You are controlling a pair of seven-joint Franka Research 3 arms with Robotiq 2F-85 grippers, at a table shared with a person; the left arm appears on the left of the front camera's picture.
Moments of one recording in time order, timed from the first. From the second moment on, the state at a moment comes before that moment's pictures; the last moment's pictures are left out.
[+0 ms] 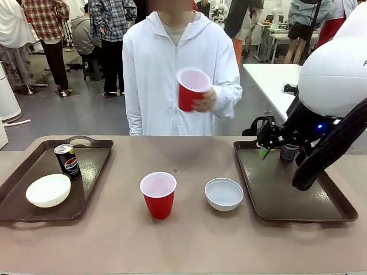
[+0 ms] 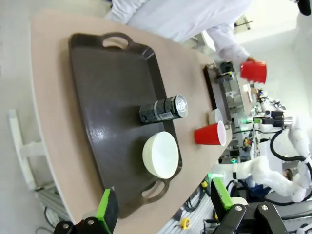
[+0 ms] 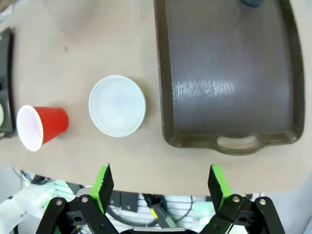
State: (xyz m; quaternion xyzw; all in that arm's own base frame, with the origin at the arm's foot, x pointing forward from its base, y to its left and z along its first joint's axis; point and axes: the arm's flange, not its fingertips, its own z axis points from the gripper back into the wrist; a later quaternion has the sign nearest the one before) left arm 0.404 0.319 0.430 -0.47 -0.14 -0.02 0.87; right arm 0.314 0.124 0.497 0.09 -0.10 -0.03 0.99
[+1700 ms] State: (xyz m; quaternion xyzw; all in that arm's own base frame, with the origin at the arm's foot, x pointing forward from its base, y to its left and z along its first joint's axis) left arm 0.404 0.317 0.429 -0.47 -0.14 -0.02 0.87; right arm 0.325 0.027 0.486 0.15 -0.06 0.09 0.98
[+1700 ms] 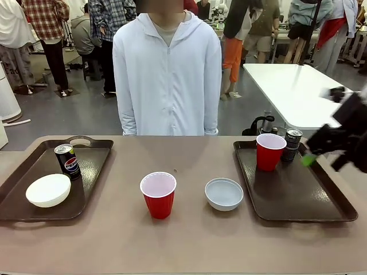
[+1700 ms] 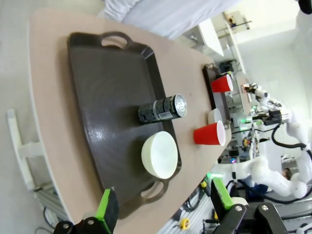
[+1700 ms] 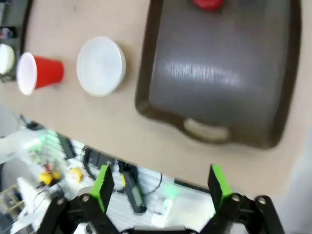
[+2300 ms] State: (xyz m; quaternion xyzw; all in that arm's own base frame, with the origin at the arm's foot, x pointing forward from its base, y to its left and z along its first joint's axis) left arm 0.404 0.317 0.429 -0.47 -0.14 -0.02 0.87; right arm 0.344 0.051 0.471 0.15 -0.07 0.09 0.98
